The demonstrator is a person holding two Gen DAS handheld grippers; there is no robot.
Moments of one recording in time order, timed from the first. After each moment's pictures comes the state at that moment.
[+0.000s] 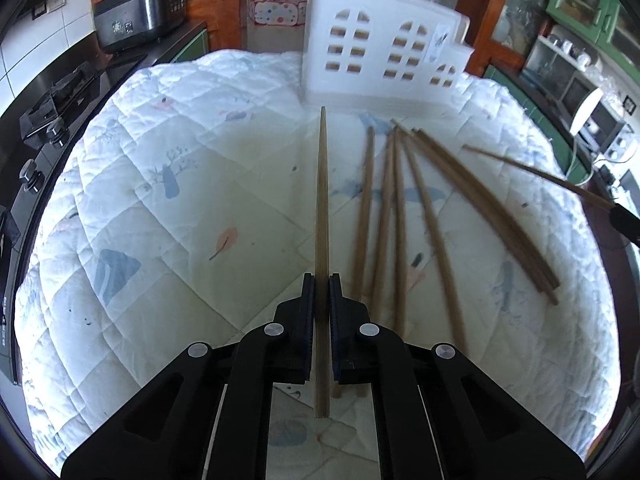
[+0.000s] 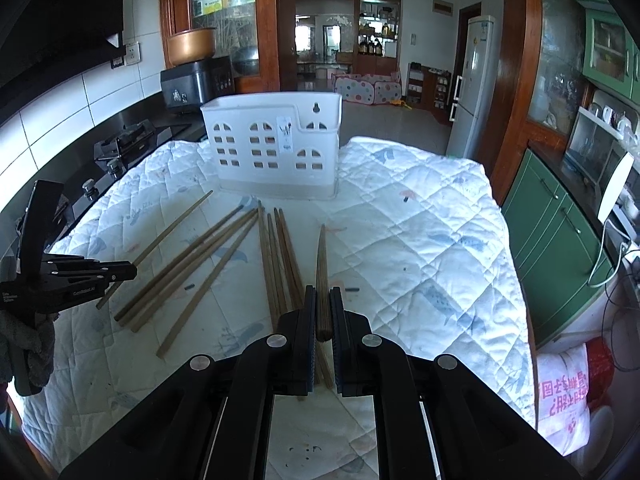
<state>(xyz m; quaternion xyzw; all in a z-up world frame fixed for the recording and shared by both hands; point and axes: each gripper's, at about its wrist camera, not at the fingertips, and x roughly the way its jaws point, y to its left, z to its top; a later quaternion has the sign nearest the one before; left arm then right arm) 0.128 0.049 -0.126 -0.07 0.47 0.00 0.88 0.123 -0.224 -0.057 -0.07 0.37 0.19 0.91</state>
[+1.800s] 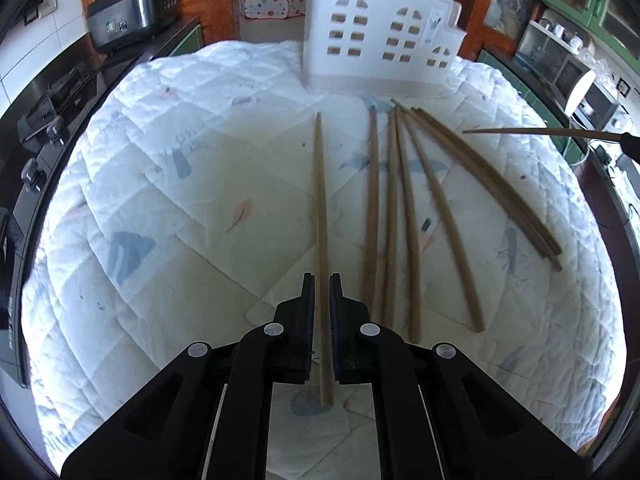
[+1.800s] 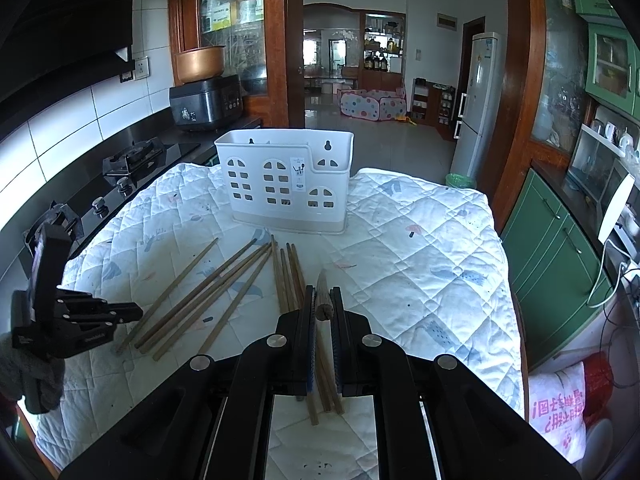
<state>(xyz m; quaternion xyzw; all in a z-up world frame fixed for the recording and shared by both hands) 0.110 0.059 -0.129 -0.05 0.49 -0.02 0.87 0.126 -0.213 -0.024 -0.07 0.34 0.20 0.91</state>
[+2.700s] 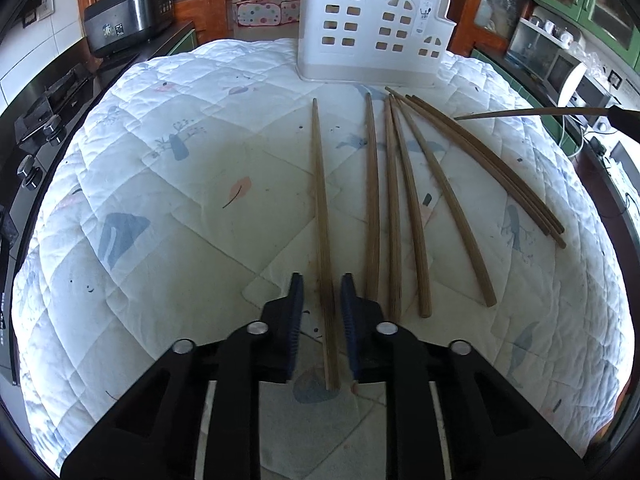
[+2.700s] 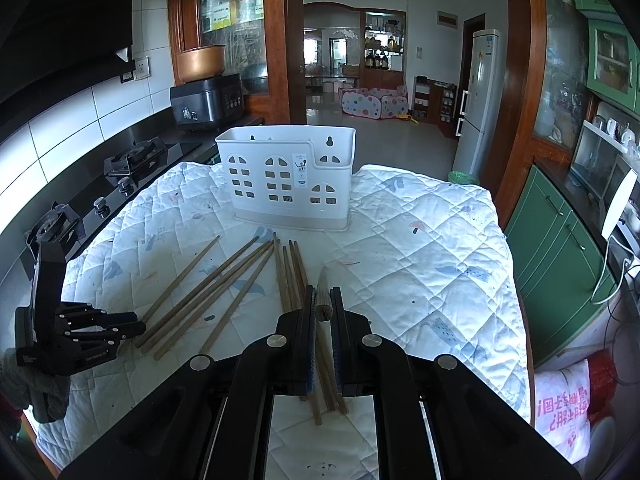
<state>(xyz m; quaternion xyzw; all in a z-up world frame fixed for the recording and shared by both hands) 0.095 0.061 -0.150 -0.04 0.48 -0.03 0.88 0.126 -0.210 -0.026 -0.06 0.35 0.21 0.91</state>
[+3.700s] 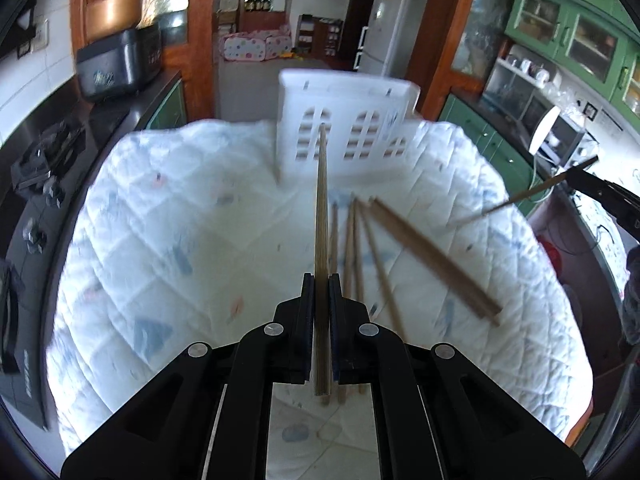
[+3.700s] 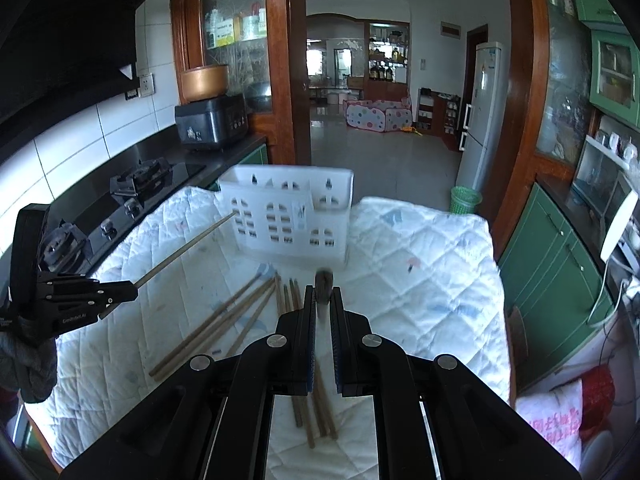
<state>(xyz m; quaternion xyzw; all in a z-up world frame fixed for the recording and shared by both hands) 0.124 0.060 -0.042 -0.06 0.42 -0.06 0.91 0.148 -0.219 0.028 -0.06 0.32 0.22 0.92</state>
